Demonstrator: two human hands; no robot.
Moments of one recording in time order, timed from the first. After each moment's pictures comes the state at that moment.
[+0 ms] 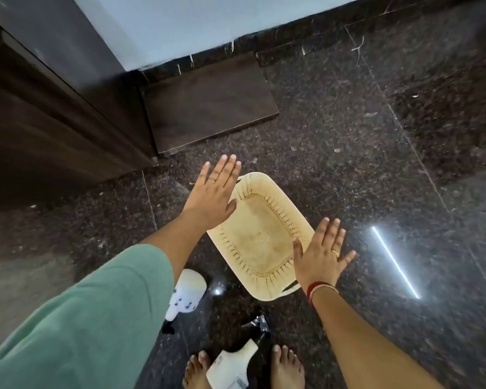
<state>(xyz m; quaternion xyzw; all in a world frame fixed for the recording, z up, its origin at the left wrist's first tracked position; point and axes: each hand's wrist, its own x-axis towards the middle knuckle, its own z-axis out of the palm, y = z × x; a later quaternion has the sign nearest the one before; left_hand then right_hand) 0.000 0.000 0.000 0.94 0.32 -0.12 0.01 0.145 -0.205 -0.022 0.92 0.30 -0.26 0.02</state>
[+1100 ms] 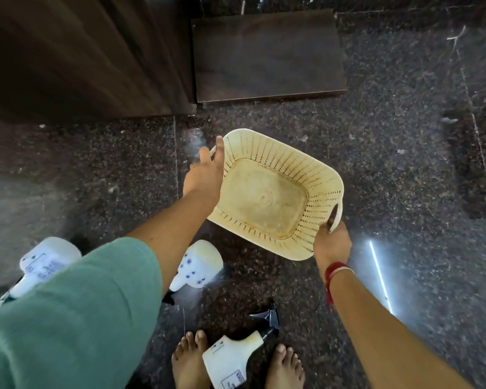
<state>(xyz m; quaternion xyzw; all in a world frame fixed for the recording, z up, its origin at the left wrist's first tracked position) -0.086 0.005 -0.072 0.77 0.61 -0.17 0.13 0.111 -0.149 -0.081 0.92 0.13 -0.31 -0.20</state>
